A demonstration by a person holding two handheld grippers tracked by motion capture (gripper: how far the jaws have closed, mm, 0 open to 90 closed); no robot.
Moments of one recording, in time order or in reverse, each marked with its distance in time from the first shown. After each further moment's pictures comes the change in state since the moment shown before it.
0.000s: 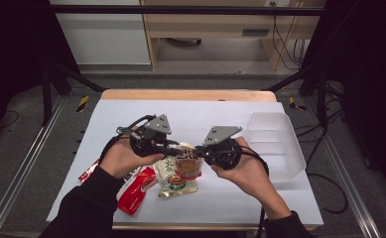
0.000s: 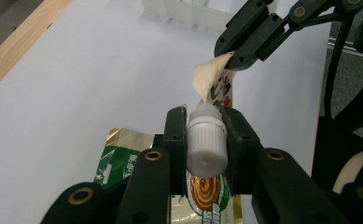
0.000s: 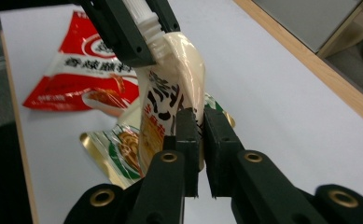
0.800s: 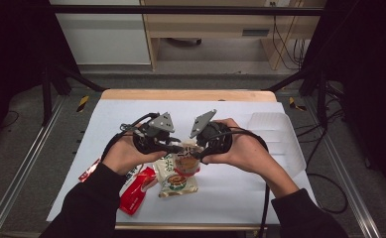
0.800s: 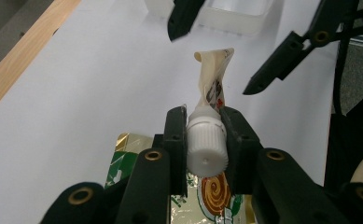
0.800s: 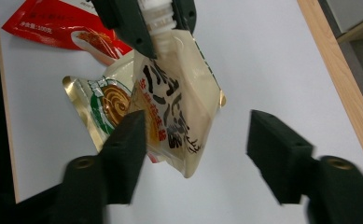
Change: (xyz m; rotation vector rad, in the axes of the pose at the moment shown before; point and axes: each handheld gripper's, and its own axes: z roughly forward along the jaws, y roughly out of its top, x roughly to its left) left arm 0.005 0.005 0.005 0.007 0.018 0.035; right arm -0.019 0.039 0.015 0.268 0.063 -0.241
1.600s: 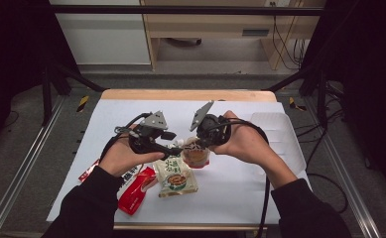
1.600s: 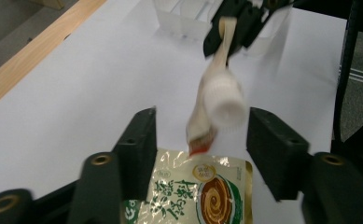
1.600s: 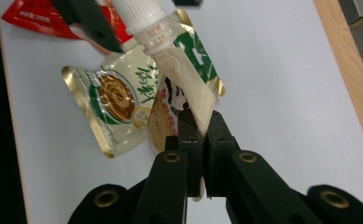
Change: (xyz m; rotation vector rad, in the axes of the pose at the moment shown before) left arm 0.006 -0.016 0.000 -0.104 0.010 -0.094; right arm -0.018 0.007 -0.003 0.073 0.040 -0.001
